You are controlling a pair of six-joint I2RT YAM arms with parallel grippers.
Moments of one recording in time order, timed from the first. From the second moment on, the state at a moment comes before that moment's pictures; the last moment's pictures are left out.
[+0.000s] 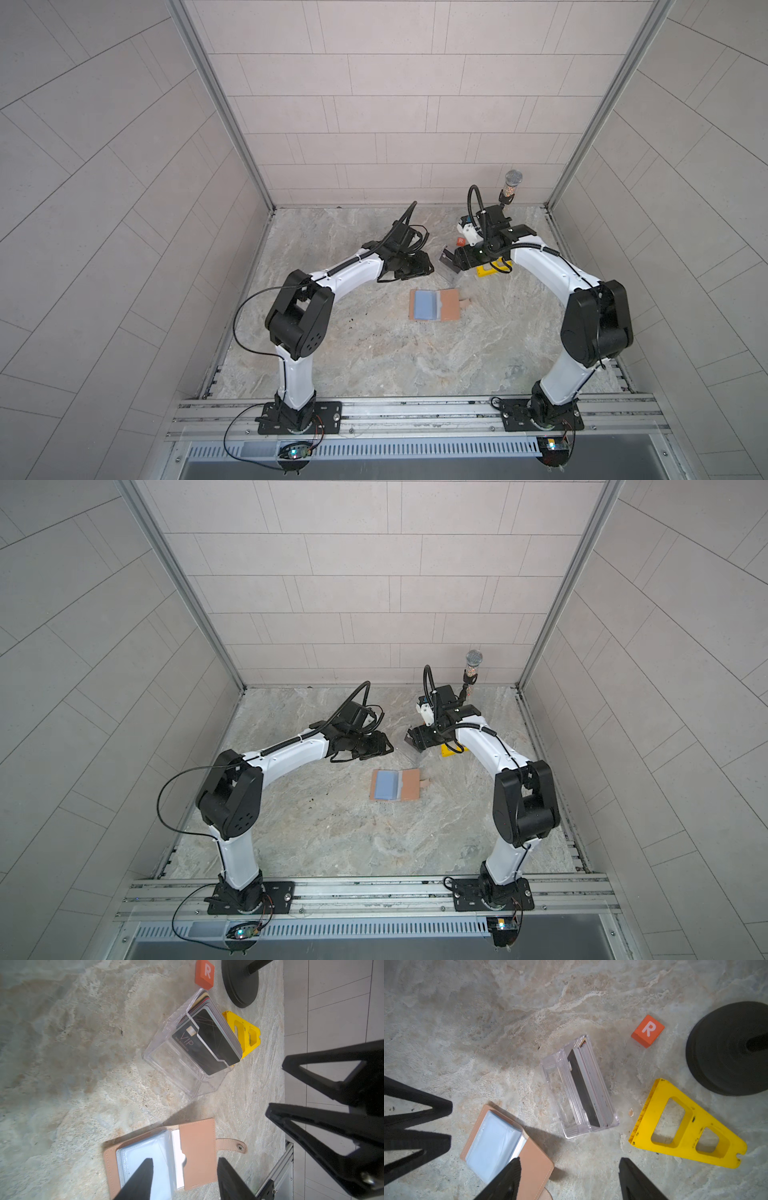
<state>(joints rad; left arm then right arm) -0.60 1.90 1.42 -0.42 0.38 -0.66 0.24 1.74 1.43 -0.75 -0.18 -0.06</state>
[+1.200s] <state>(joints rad) -0.52 1.95 1.44 -0.41 0.48 -0.63 0.21 2.21 1.92 -1.05 -0.18 -0.16</state>
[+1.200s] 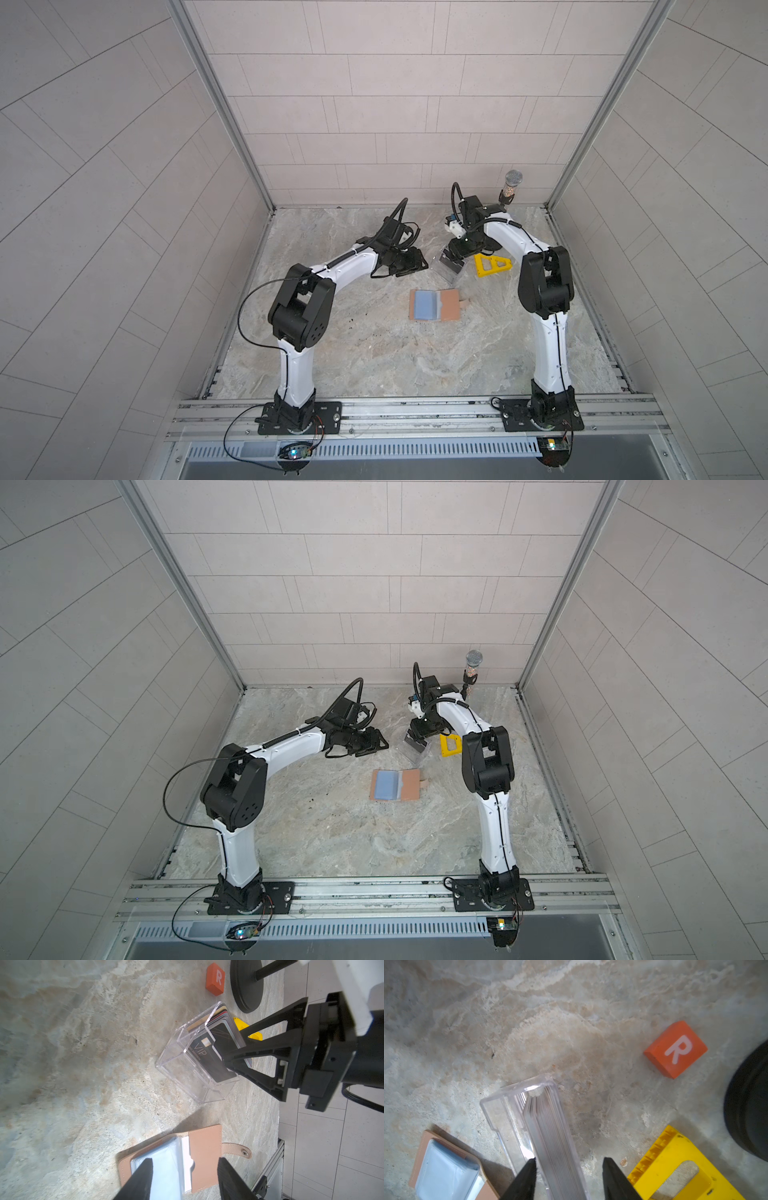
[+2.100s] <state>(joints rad) -0.52 2.05 1.54 -0.42 0.48 -0.63 0.26 2.10 1.69 -0.85 -0.29 0.23</state>
